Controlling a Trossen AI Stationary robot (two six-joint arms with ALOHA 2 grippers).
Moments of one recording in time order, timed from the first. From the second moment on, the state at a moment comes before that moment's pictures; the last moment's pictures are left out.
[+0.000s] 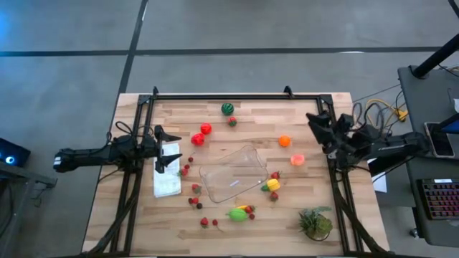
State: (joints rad) left arm 0.06 0.05 0.01 0.04 -0.08 -0.02; right arm 0.11 0.36 0.27 0.65 0.43 0.27
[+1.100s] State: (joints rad) left arm 0.06 0.07 0.01 0.19 -0.49 -0.65; right arm 0.10 0.82 0.78 0.59 0.81 0.35
